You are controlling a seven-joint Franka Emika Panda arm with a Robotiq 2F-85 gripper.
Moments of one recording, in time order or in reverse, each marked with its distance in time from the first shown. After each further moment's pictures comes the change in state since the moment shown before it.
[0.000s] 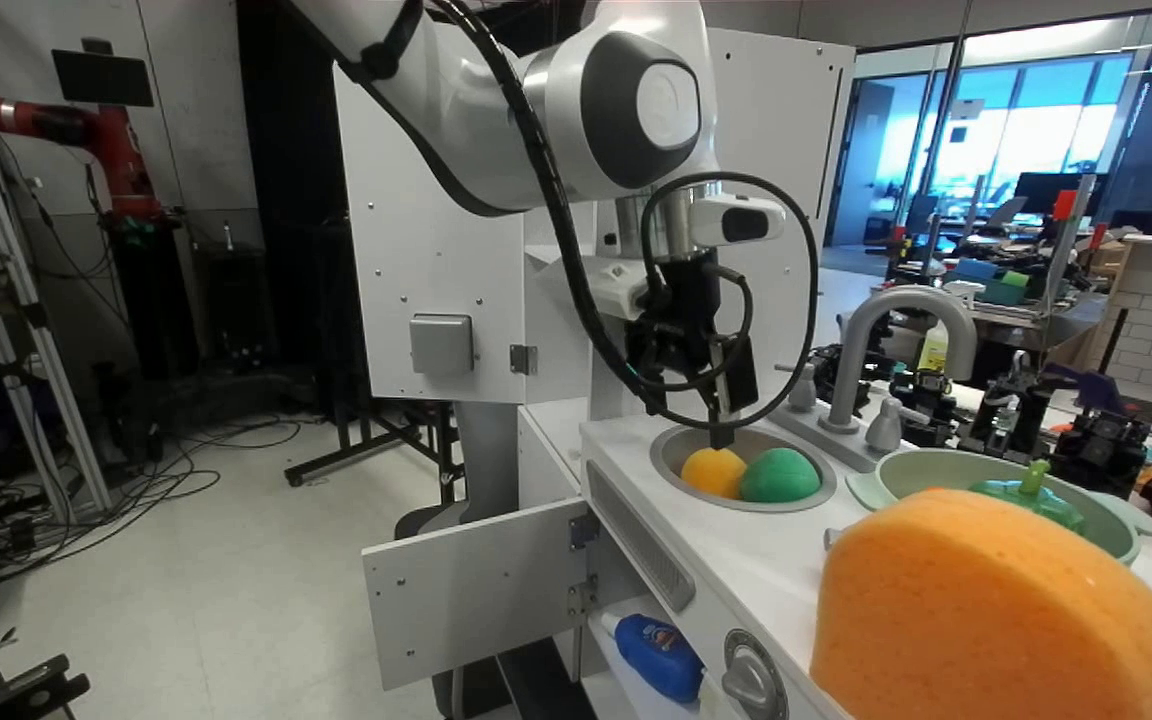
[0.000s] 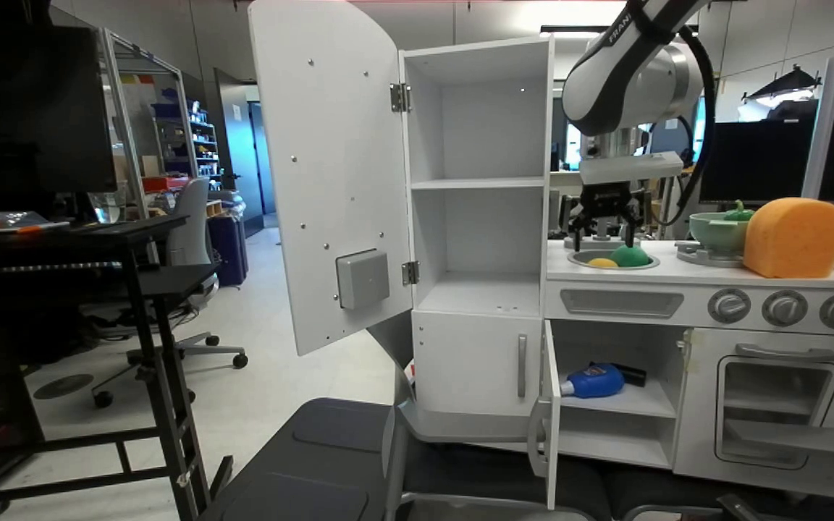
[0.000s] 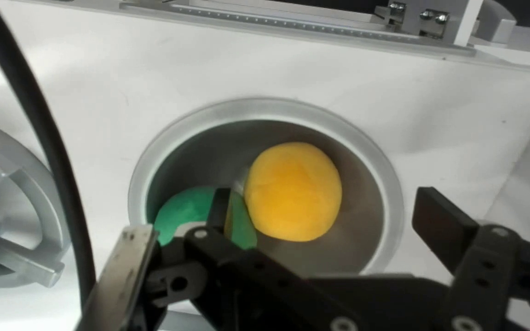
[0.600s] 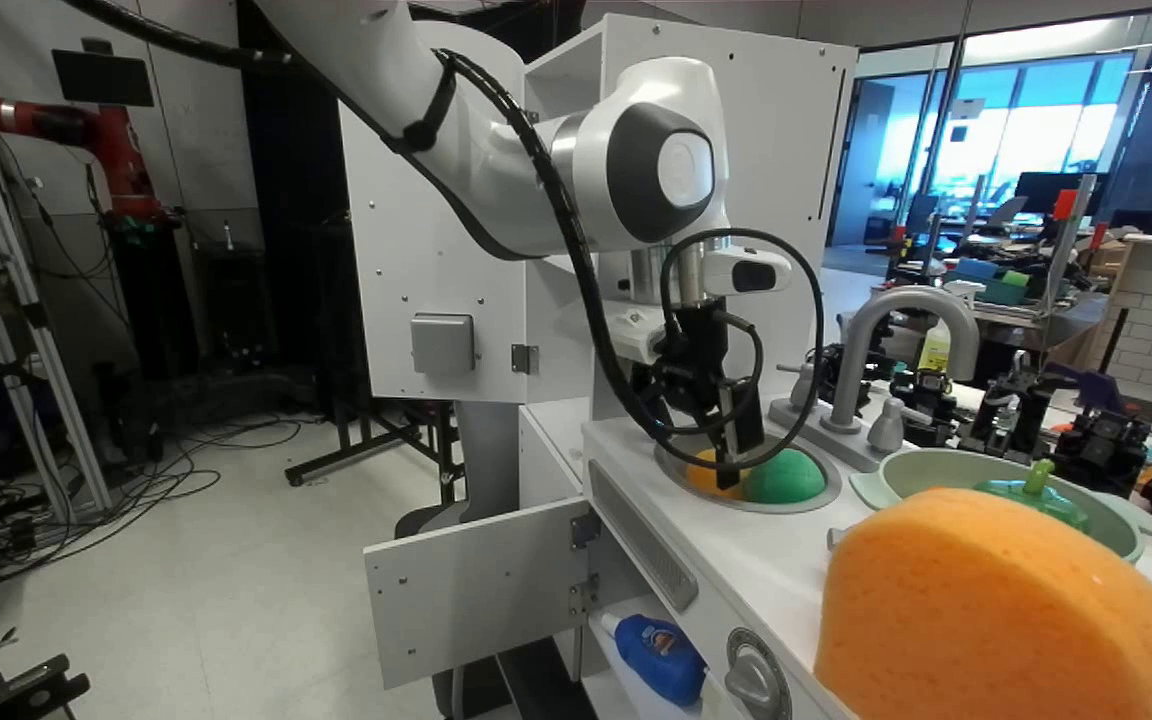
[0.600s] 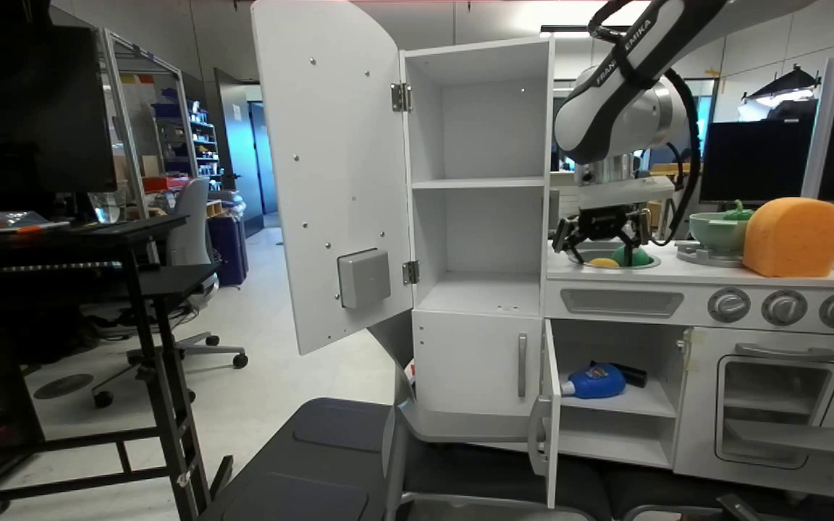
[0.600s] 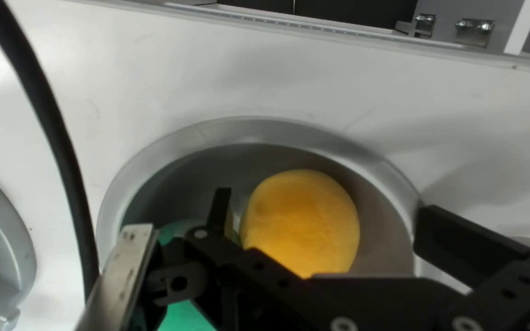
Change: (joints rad) arm -0.014 0.146 -0.001 0.172 0.000 -0.090 -0.016
